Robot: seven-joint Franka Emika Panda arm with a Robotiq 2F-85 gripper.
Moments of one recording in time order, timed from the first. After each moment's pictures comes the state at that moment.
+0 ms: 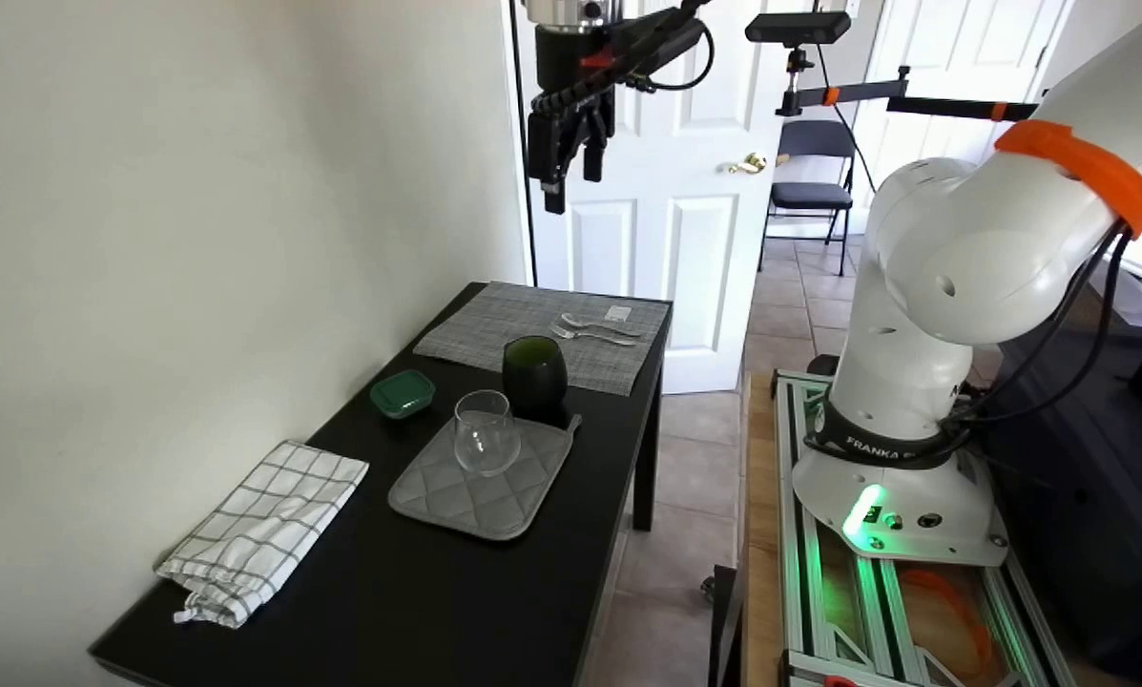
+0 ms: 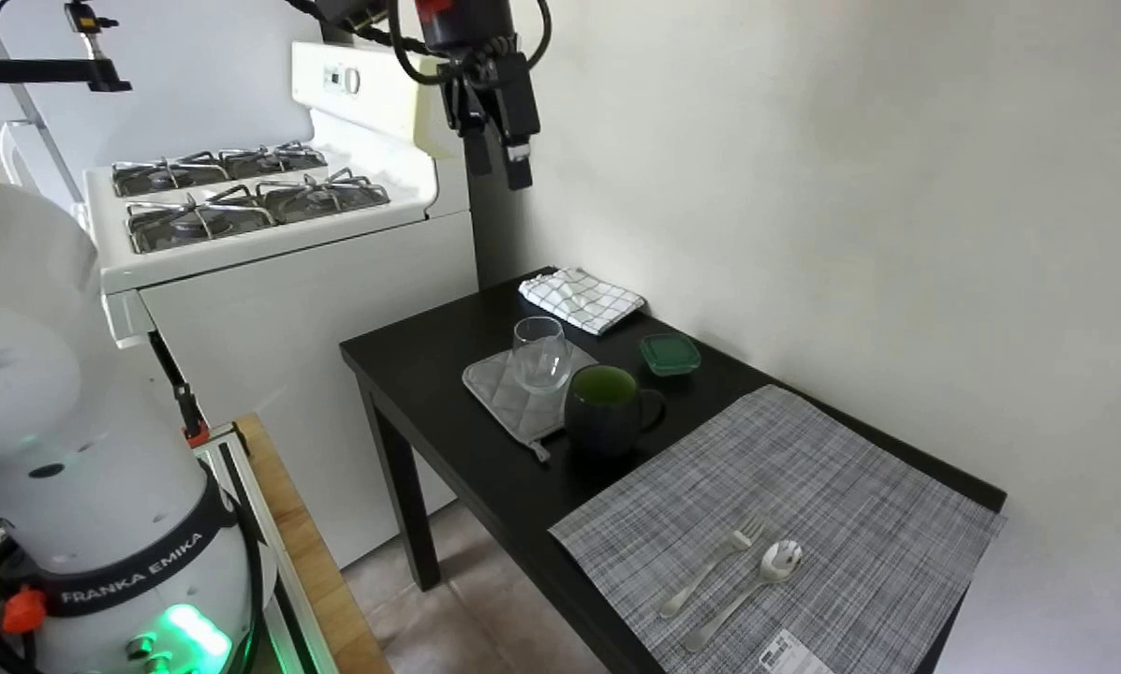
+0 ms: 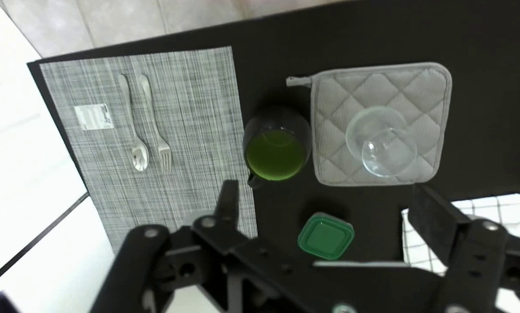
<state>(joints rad) -0.04 -0.73 0.04 -2.56 -0.13 1.95 0.19</state>
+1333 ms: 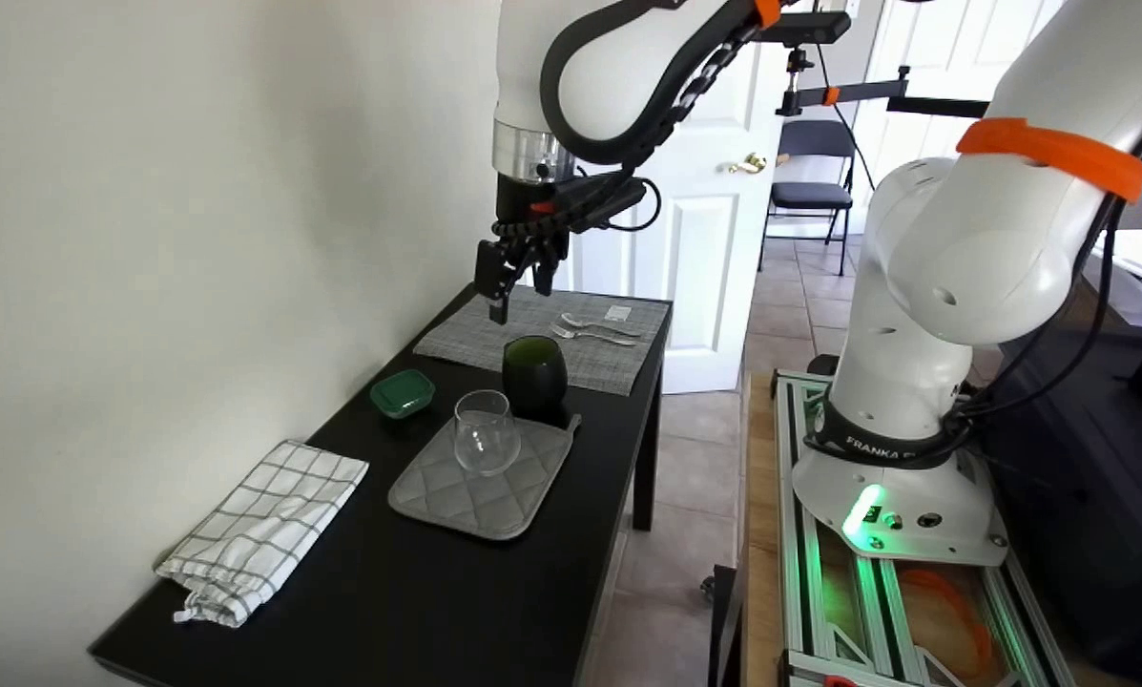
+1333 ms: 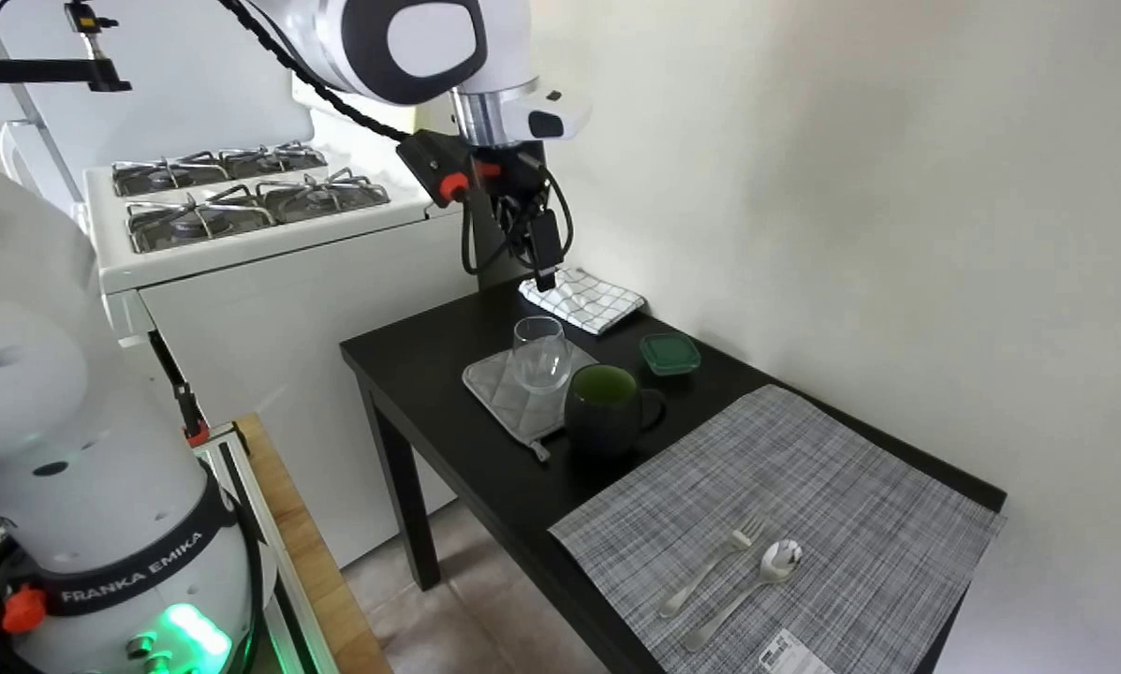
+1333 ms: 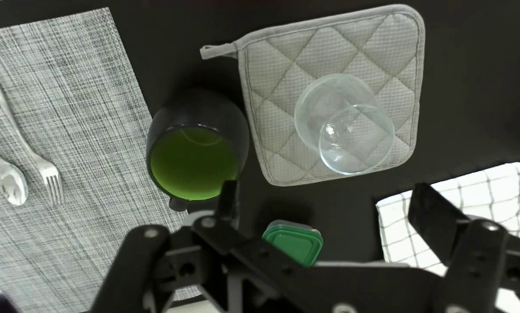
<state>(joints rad) -0.01 -0.44 0.04 -2.72 0.03 2.49 0.23</state>
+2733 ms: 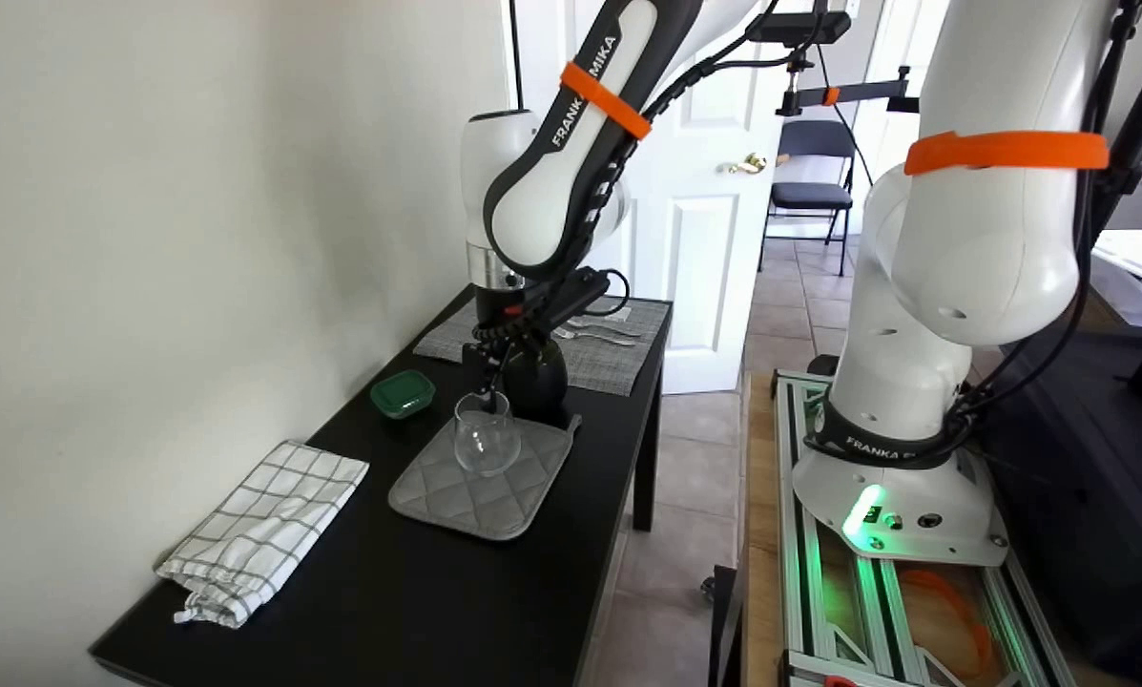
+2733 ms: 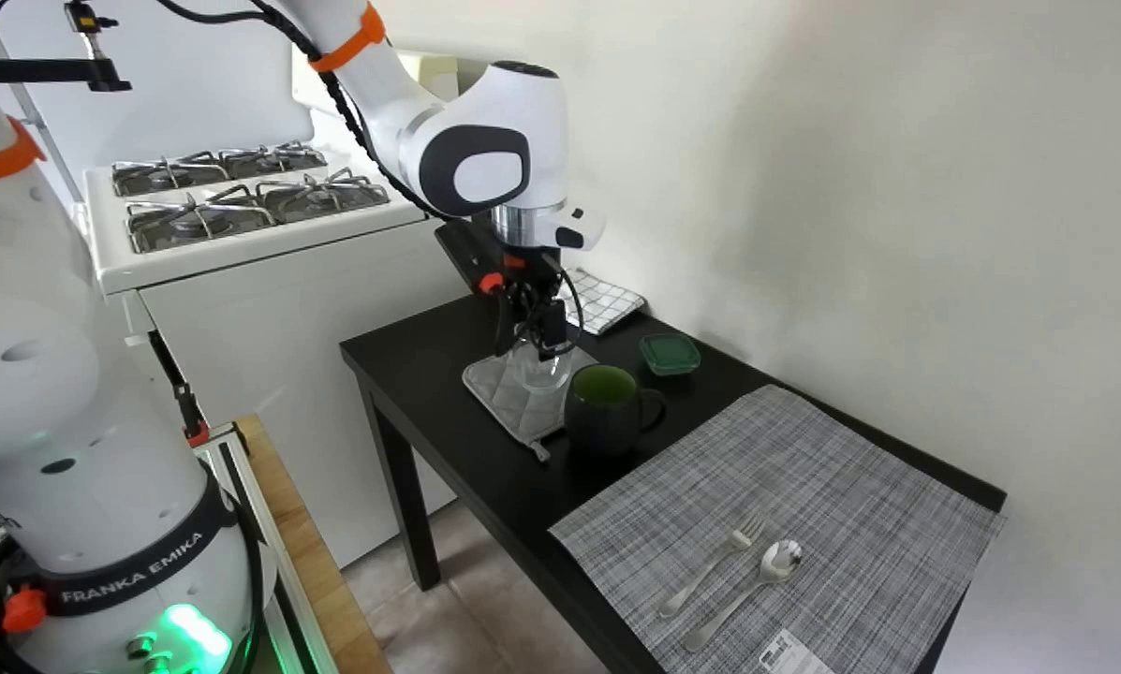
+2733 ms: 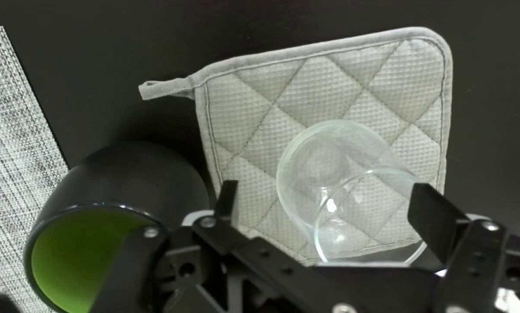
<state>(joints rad) 0.03 -0.03 0.04 -2.64 0.15 2.68 0.15</state>
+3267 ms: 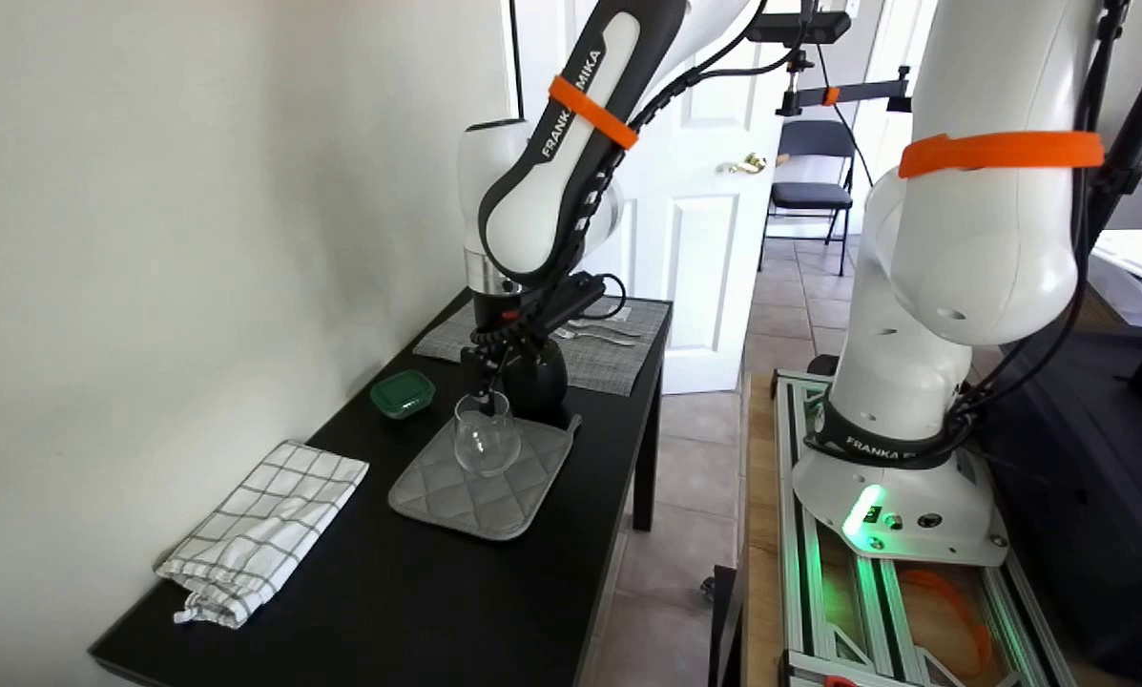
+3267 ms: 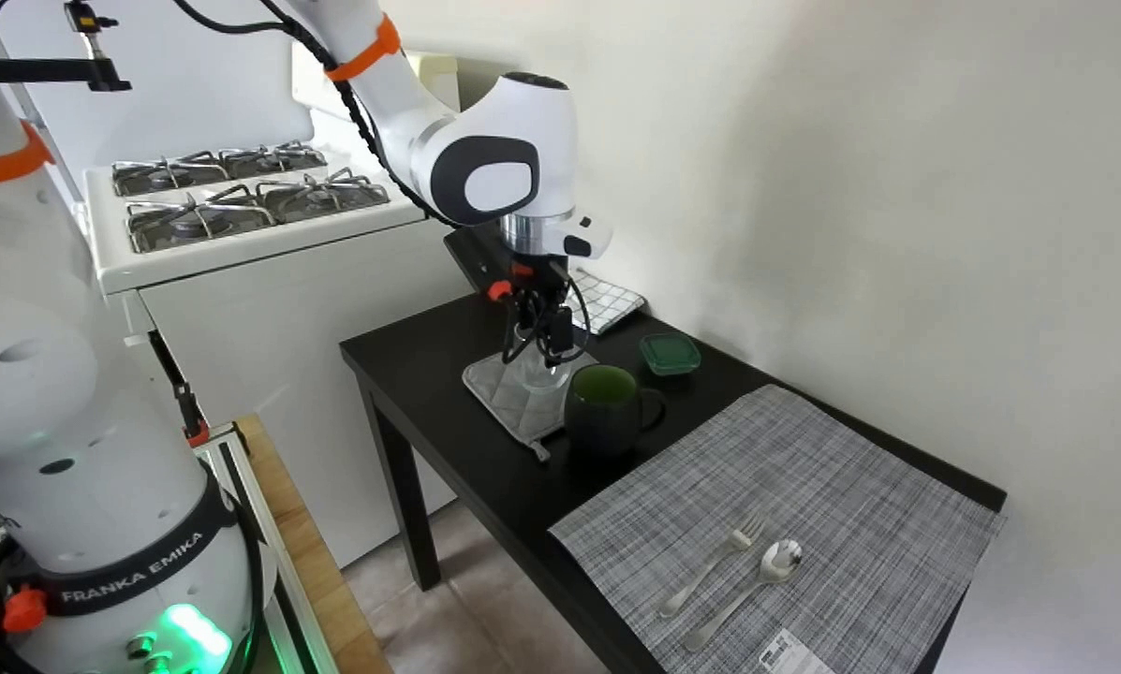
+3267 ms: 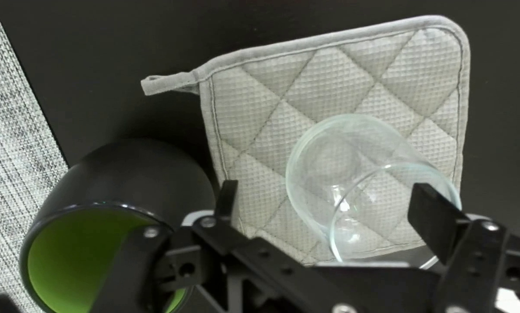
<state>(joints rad) 0.03 0.01 0.03 -2.62 0.14 2.69 0.15</state>
